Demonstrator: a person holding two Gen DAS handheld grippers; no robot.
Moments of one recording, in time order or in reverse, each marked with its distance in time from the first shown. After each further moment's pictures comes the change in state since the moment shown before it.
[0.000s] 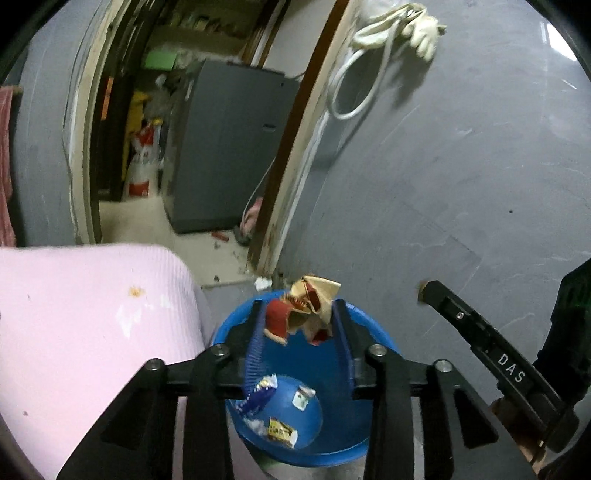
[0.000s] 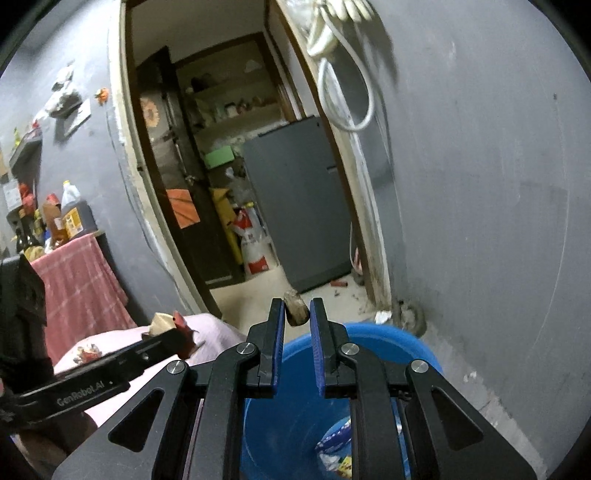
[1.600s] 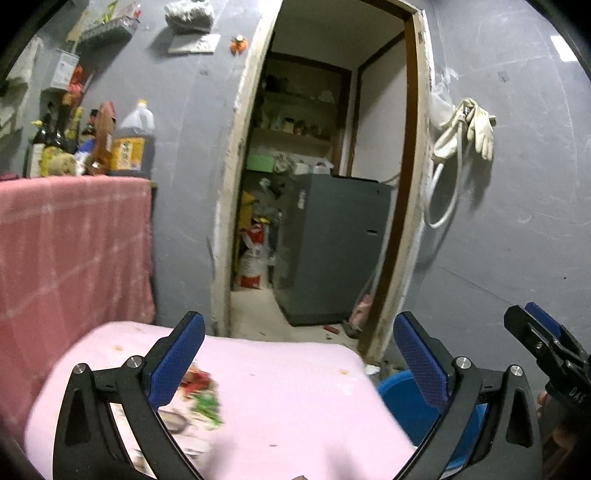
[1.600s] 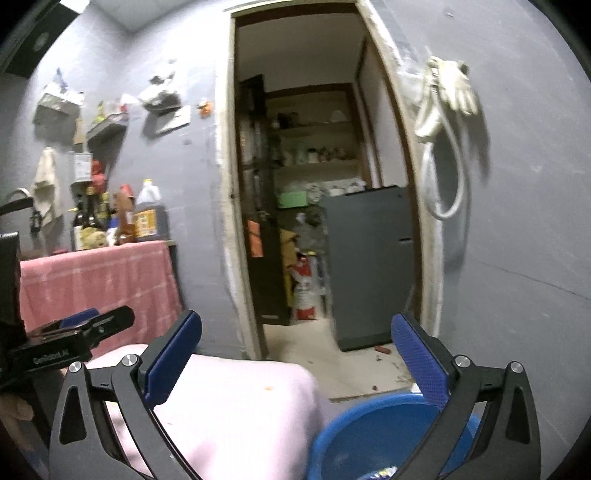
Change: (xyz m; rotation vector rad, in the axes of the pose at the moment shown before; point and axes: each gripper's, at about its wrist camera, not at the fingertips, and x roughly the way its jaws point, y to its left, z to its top) left arm -0.198 0.077 0.003 0.028 -0.420 0.395; right arm -0.045 0.139 0.020 -0.275 -0.214 0.192
